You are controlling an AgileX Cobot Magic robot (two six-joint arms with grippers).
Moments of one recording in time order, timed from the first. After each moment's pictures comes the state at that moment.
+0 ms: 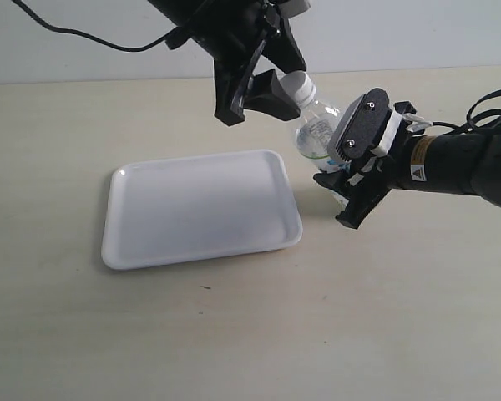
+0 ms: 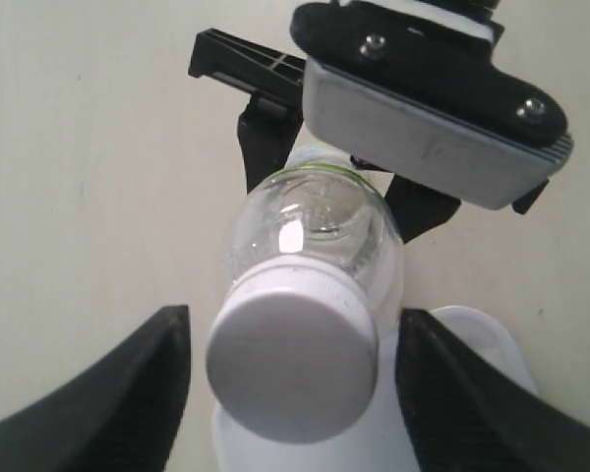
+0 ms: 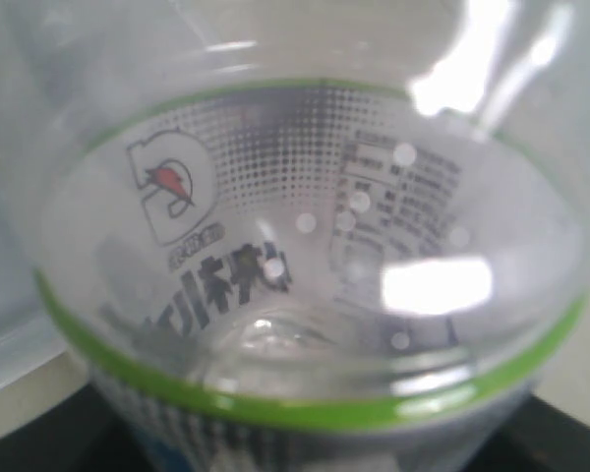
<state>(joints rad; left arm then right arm) -0.59 2.02 -1.79 -0.63 0.97 1.56 0.09 1.88 -0.72 -0.75 -0.51 -0.08</state>
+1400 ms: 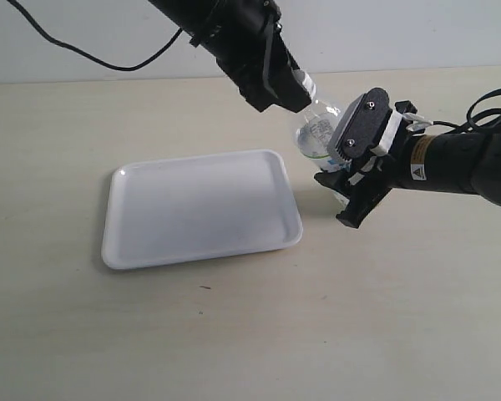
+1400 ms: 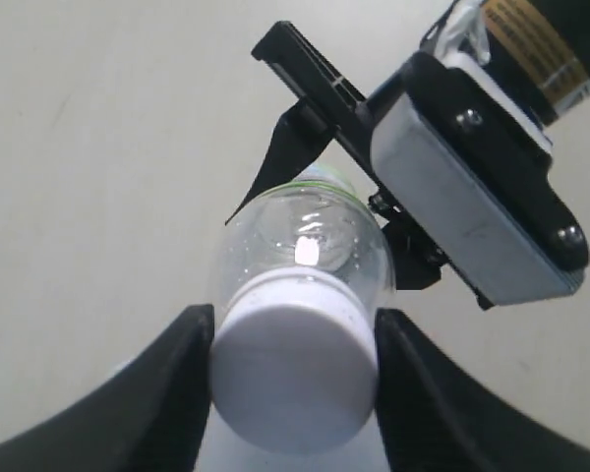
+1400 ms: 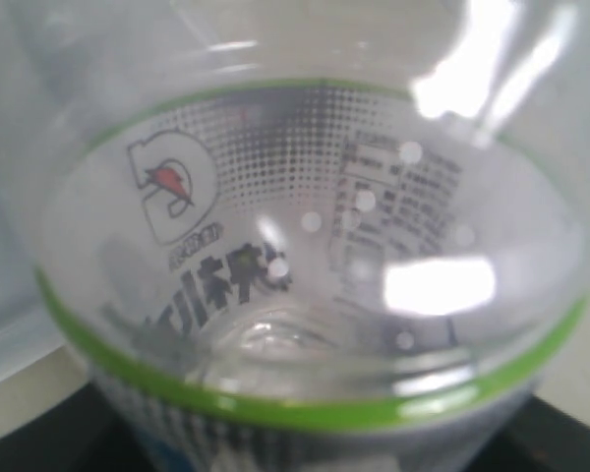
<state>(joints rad) -0.59 2.03 -1.79 -0.65 0.95 1.14 0.09 1.88 -0.73 -0.75 -0.50 -0.08</state>
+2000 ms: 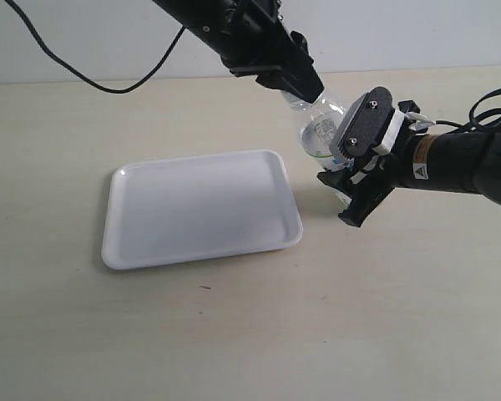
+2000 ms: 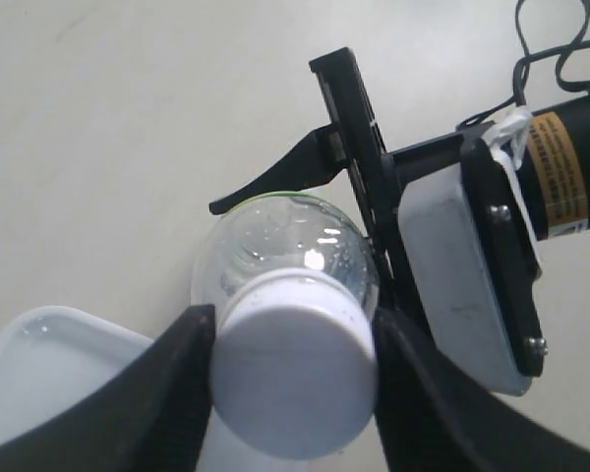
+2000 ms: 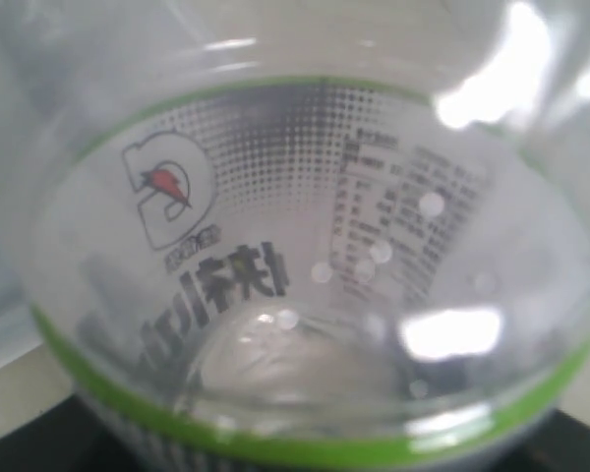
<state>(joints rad) -0.60 2.03 -1.79 -0.67 0.93 0.73 0.09 1.88 -0.73 -0.75 -0.50 -0.08</state>
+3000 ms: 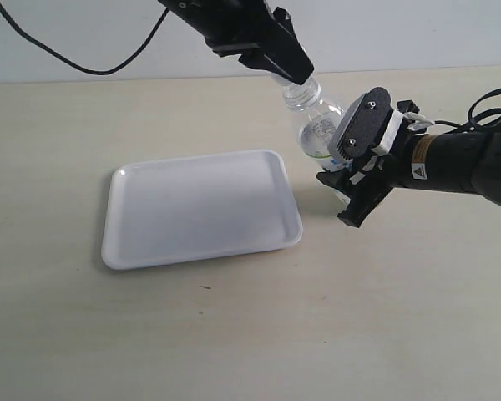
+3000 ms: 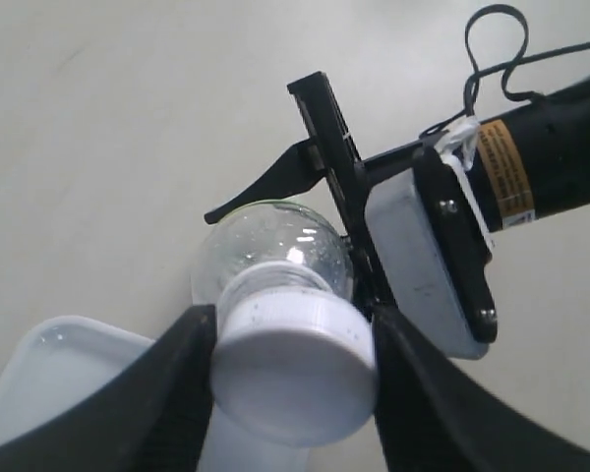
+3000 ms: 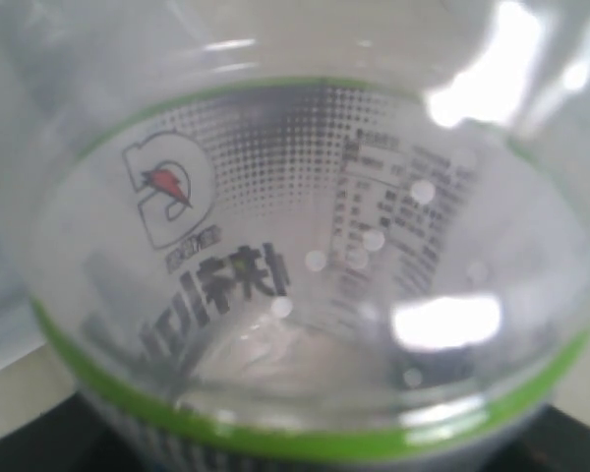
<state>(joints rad) -0.56 1.98 -1.79 -0.71 0.99 0.82 0.09 1.88 -0.73 -0.74 -0.49 -0.09</state>
